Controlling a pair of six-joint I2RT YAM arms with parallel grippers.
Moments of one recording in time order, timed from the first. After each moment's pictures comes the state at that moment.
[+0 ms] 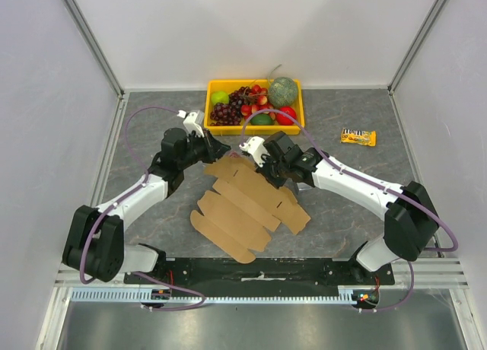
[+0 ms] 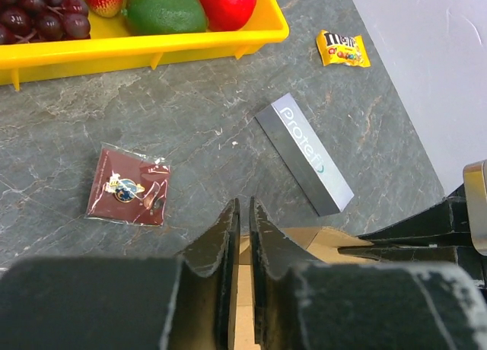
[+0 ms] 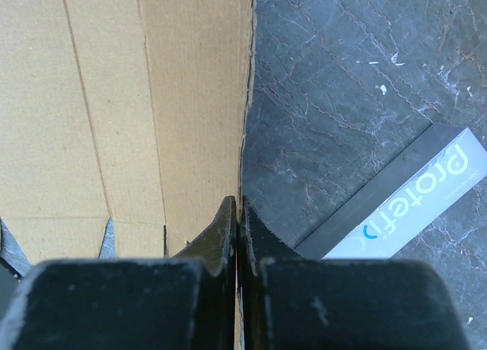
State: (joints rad) left arm -0.35 1.32 0.73 0.31 0.39 -0.49; right arm 0.78 1.53 1.15 -0.54 -0.05 -0.20
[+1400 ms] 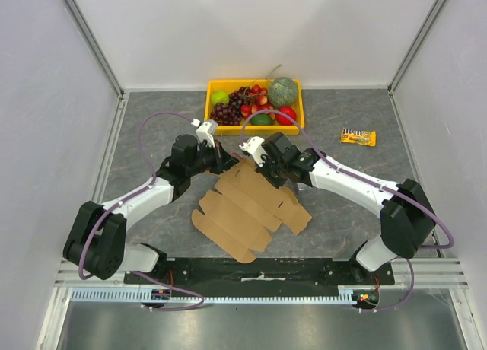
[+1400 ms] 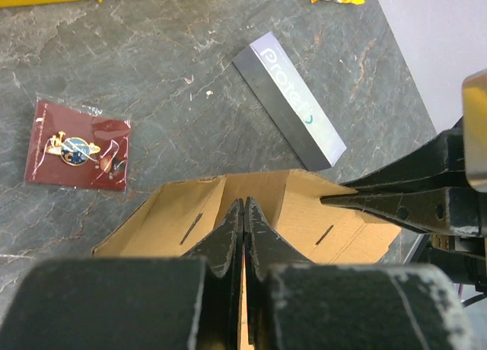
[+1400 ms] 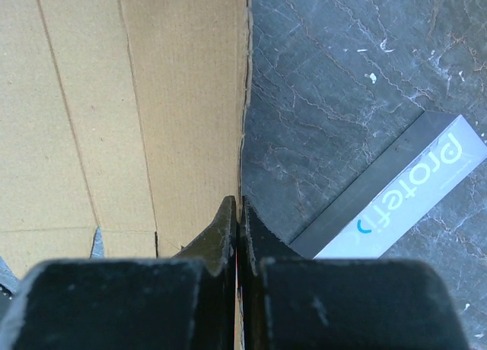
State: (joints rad) left arm -0.44 1.35 0.70 0.27 0.41 -0.47; right arm 0.78 1.56 1.15 -0.53 0.01 -0.19
